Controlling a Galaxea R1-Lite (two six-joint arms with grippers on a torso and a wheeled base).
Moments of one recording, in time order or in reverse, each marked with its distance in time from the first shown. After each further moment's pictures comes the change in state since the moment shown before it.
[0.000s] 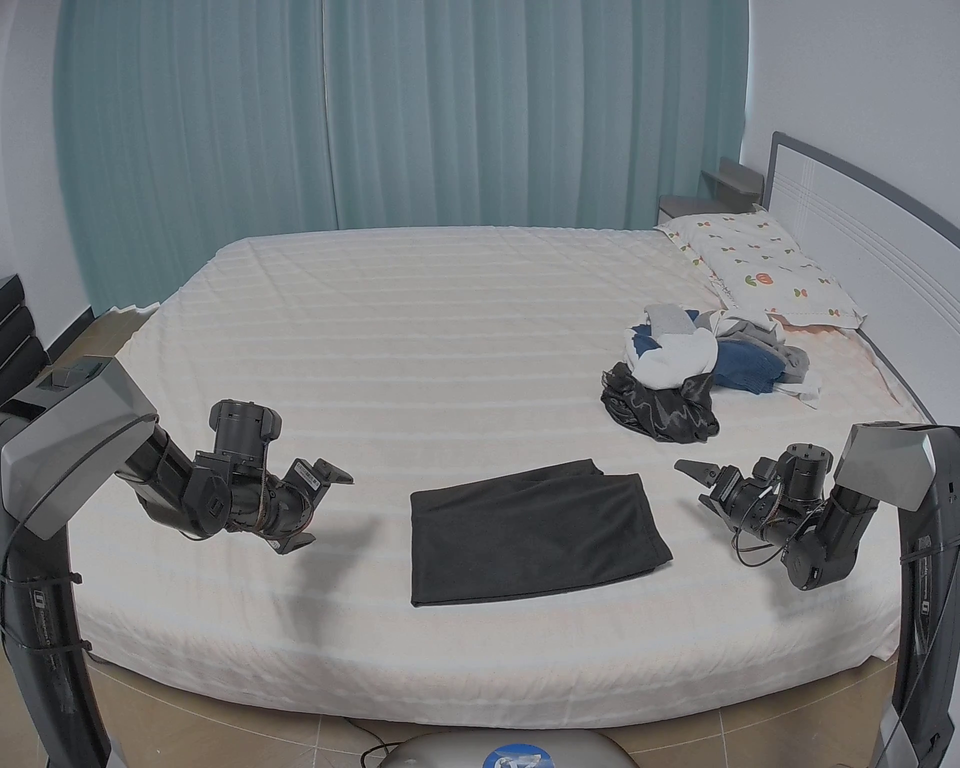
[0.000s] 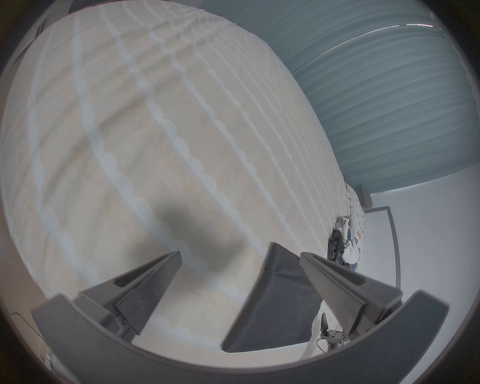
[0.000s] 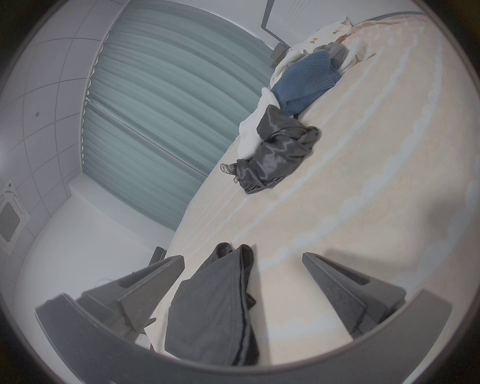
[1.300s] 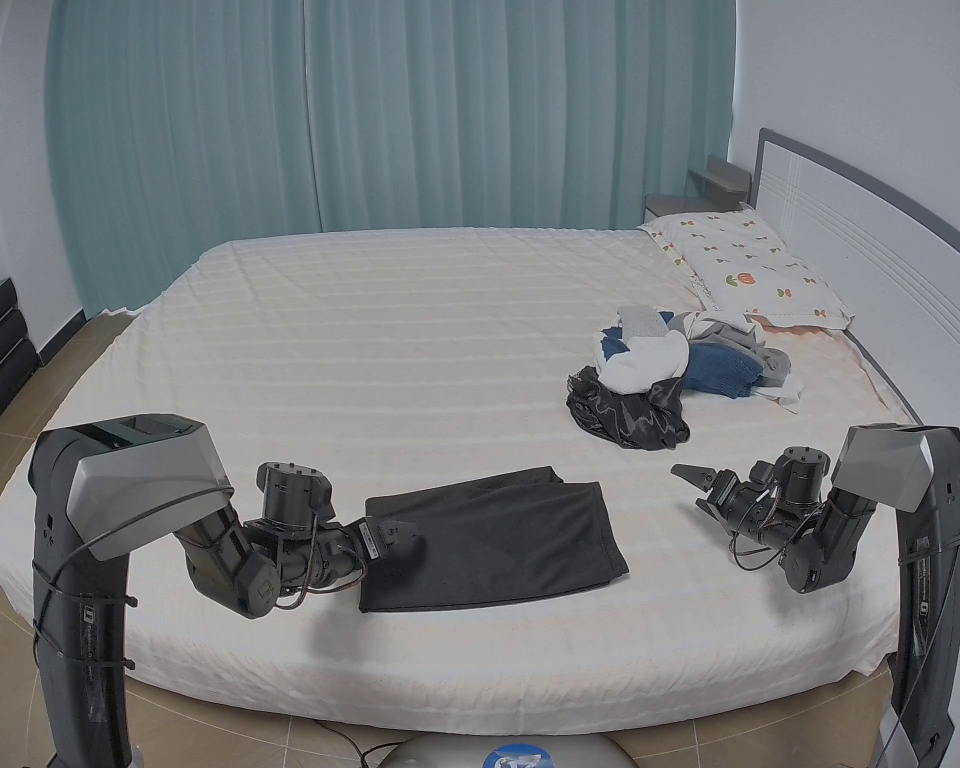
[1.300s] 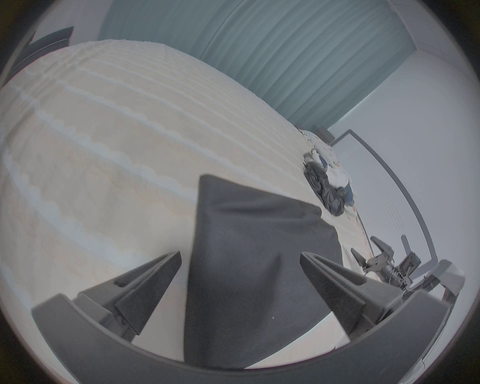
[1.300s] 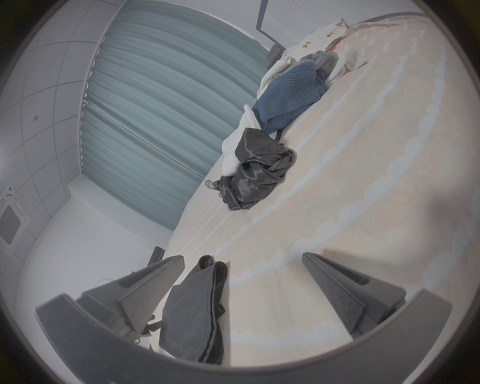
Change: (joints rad) left arm -0.137 0.144 0.192 -0.478 -0.004 0.400; right arm 0.014 0.005 0.008 0.000 0.000 -0.004
